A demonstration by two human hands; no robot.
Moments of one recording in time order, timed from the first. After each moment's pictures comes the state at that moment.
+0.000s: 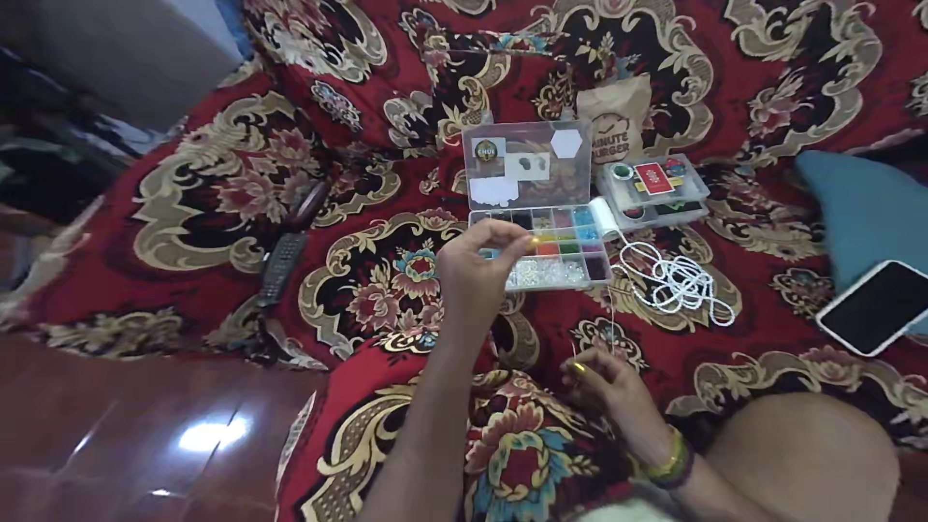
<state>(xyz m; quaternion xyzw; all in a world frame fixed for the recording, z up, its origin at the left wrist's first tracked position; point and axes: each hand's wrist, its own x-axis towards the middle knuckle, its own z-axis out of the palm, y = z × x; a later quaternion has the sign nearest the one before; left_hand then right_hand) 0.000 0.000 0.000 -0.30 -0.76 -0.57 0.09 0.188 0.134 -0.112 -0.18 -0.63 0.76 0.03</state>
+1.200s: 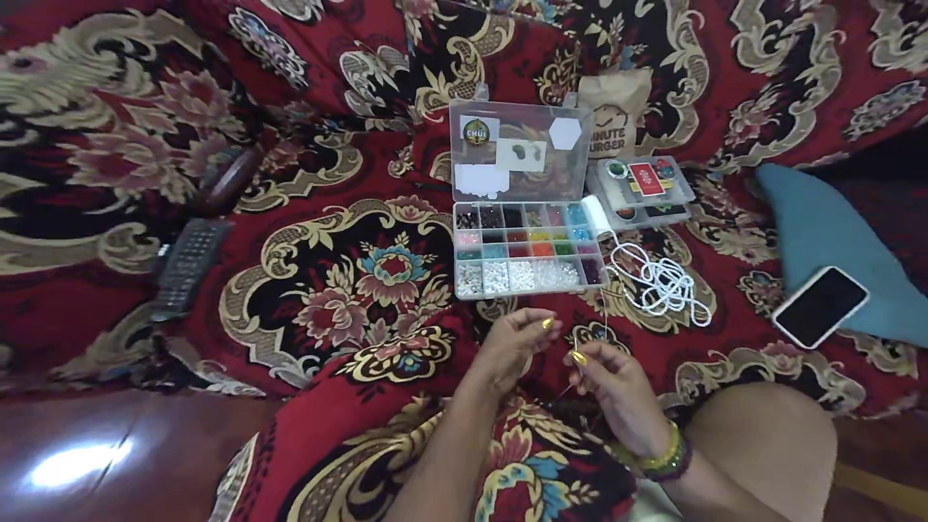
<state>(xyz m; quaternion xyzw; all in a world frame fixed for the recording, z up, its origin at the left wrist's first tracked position) 0.016 0.000 -0.117 0.00 -0.50 -0.72 -0.48 0.154 0.123 -0.104 -0.26 -0.58 0.77 0.10</state>
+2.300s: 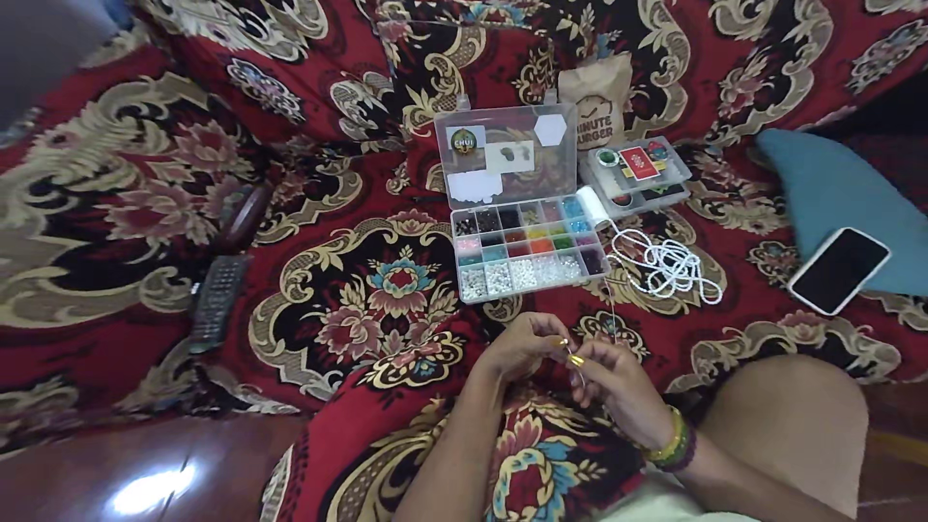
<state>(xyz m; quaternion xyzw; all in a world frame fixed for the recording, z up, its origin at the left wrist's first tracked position) 0.002 0.000 -0.151 -0.24 -0.44 -0.66 -0.56 0.157 0.115 -0.101 -0.24 -0.55 0.80 0.03</state>
